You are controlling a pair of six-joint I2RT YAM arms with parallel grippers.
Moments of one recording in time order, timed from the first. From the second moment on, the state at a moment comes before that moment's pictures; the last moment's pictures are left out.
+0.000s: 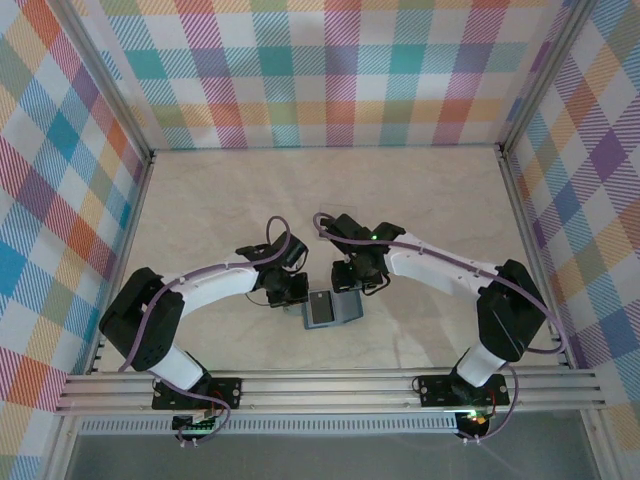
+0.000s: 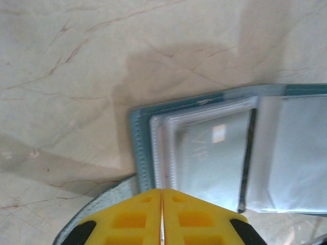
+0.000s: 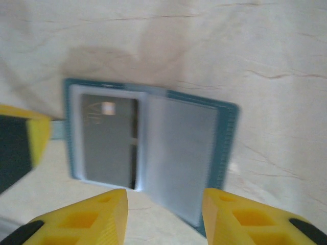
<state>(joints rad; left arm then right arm) -0.71 1.56 0.91 -0.58 0.22 -0.81 0.85 1.61 1.24 -0.89 -0.08 0.62</state>
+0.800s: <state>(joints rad) -0.74 1.66 0.95 -0.60 0.20 -0.81 0.74 1.75 1.04 -0.48 -0.52 0.71</state>
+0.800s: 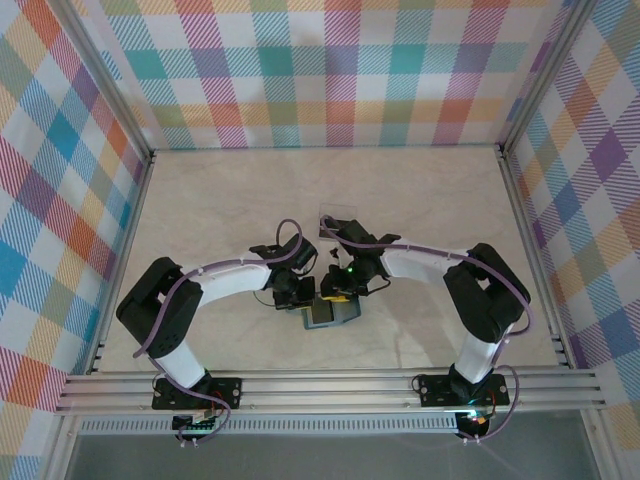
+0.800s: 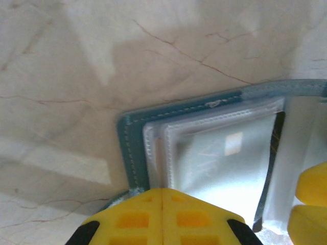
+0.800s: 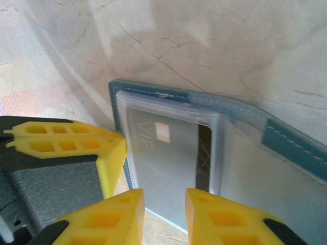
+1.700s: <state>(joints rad) -0.74 1.68 0.96 -0.63 0.19 -0.80 0.74 1.78 1.03 -0.47 -0.50 0.70</state>
